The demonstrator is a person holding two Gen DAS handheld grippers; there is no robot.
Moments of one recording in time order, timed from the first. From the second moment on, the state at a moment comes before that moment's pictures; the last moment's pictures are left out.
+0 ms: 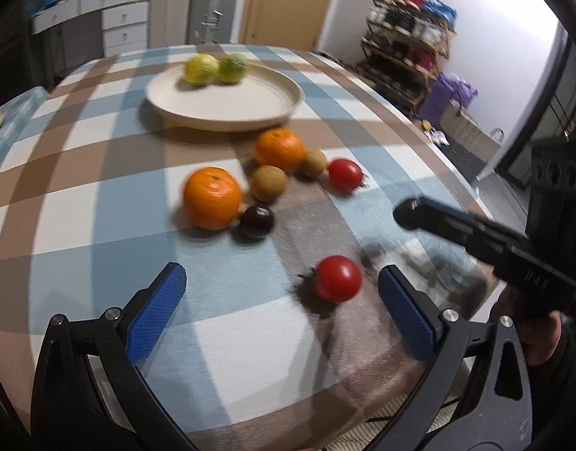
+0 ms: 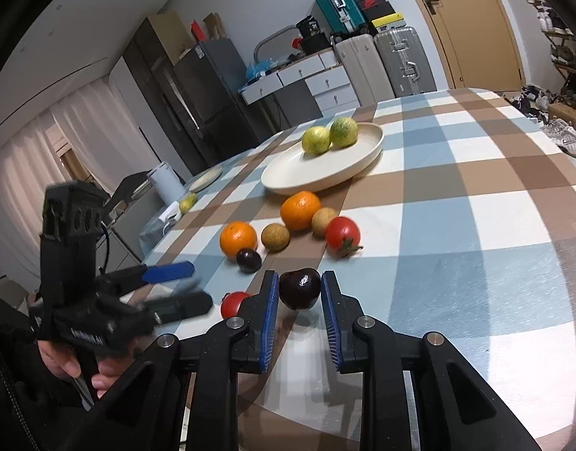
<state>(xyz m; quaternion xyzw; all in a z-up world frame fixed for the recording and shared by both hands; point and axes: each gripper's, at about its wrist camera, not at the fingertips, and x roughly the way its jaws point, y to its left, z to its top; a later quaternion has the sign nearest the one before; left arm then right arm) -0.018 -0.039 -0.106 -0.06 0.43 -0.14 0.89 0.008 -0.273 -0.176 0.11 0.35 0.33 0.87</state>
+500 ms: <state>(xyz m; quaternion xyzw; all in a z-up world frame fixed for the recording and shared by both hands) -0.002 -0.057 -0.114 -0.06 0.47 -0.18 0.87 0.010 -0.291 -0.168 0.13 0.33 0.32 0.88</state>
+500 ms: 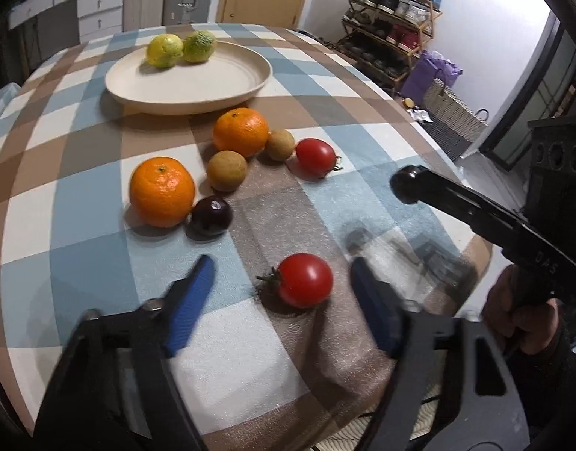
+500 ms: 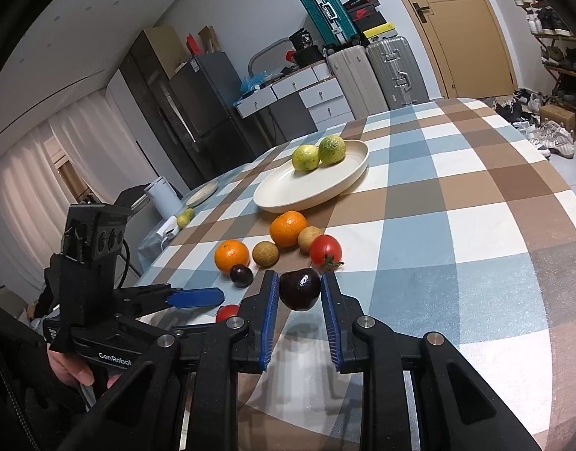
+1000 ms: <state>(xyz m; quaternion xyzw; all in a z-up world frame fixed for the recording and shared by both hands) 0.009 -0.050 -0.100 -0.08 0.46 -0.24 0.85 0.030 -0.280 -0.158 0.13 0.33 0.34 0.87</state>
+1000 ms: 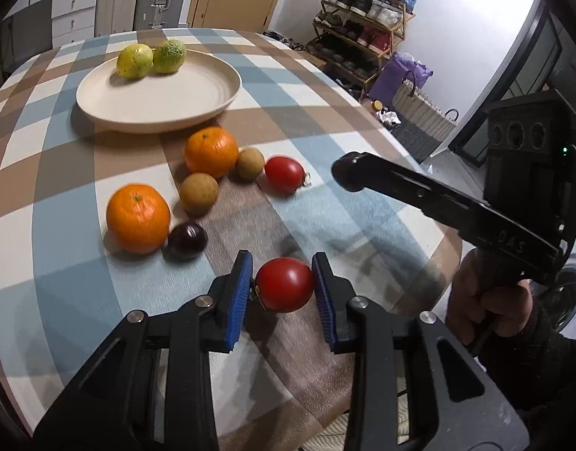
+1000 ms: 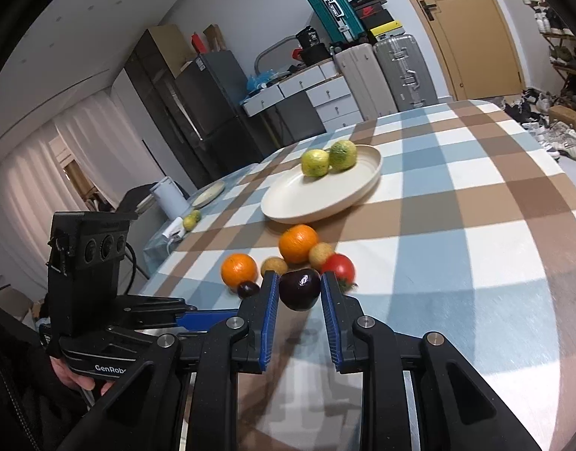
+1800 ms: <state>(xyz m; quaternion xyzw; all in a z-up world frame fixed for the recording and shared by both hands) 0.179 0.068 -0.044 -0.19 0.43 -0.19 0.86 0.177 -0.218 -0.127 0.14 0.36 0.39 0.84</state>
